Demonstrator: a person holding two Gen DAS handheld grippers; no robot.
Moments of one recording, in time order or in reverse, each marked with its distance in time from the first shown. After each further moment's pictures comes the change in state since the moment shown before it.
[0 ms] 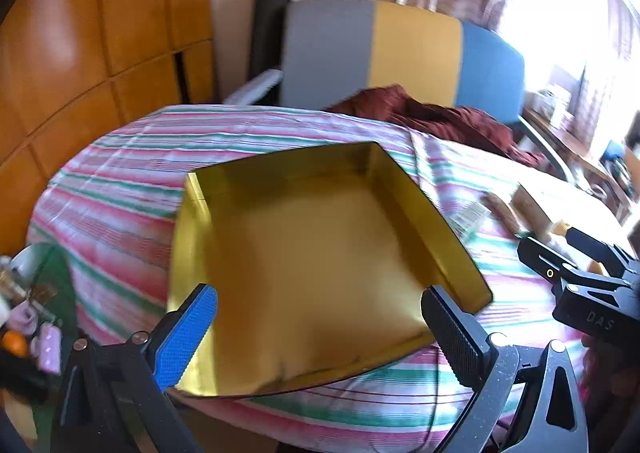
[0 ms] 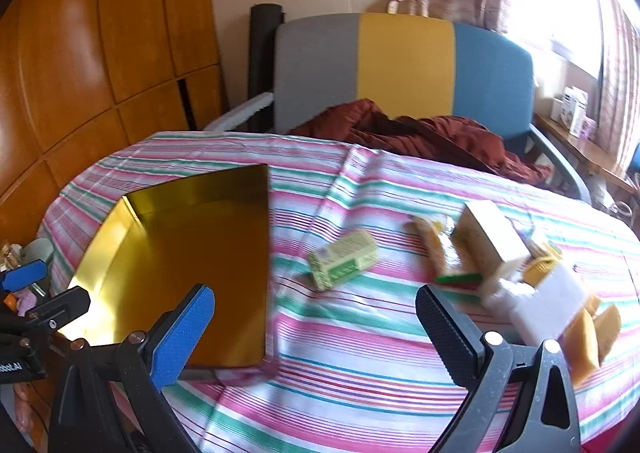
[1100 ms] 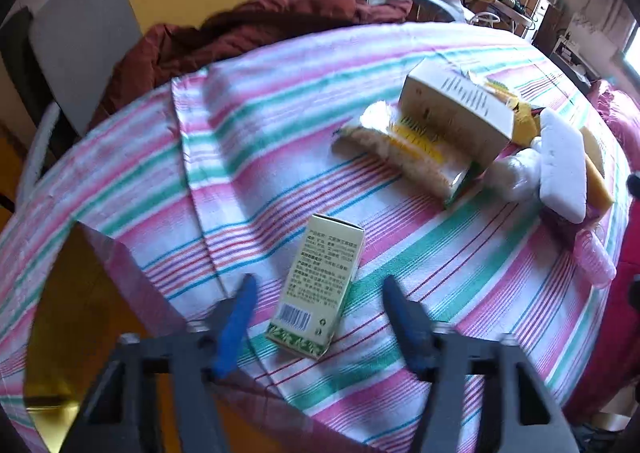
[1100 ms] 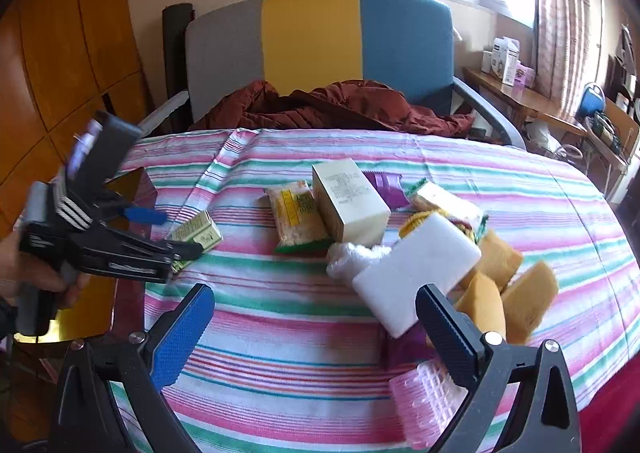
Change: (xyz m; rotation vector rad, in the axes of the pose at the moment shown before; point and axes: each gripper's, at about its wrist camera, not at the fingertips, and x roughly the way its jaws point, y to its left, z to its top) left arm 0.187 -0.189 0.081 0.584 0.359 -0.340; right arm -0.017 -0.129 -0.008 0.149 0.073 -0.153
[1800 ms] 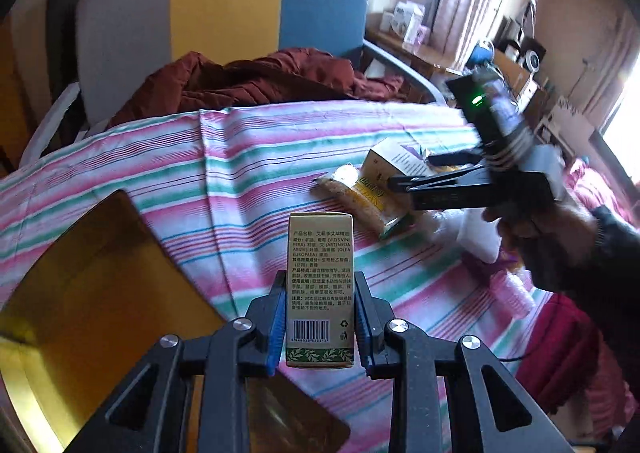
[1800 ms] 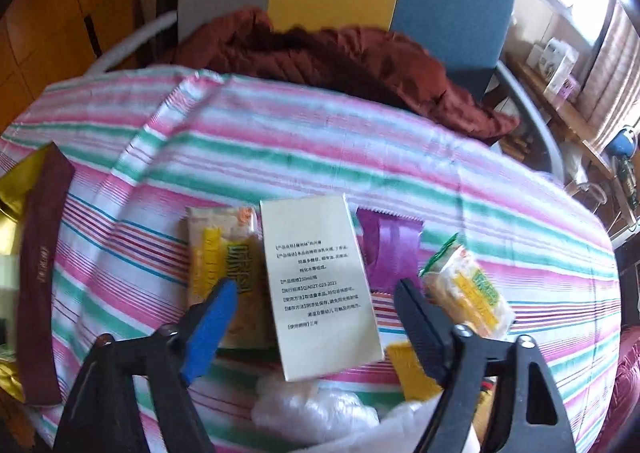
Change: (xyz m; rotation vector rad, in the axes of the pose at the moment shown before) left arm -0.089 0.009 -0.045 -0.181 -0.242 -0.121; right arm 0.153 -0.028 0.082 -0.175 0.288 -0.036
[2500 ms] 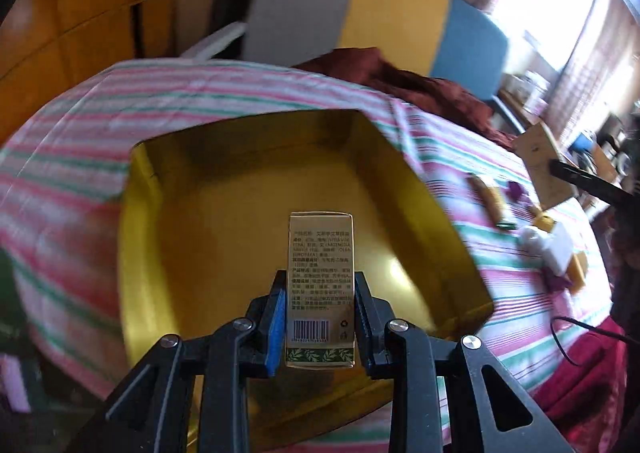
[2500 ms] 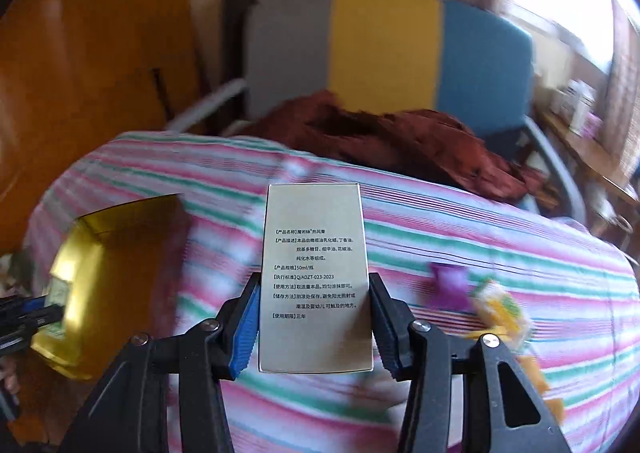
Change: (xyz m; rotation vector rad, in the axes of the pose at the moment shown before) left arm -0.096 0.110 -0.130 -0.410 -0.065 0.285; right arm -0.122 0.069 -0.011 -0.053 -0.260 0.191
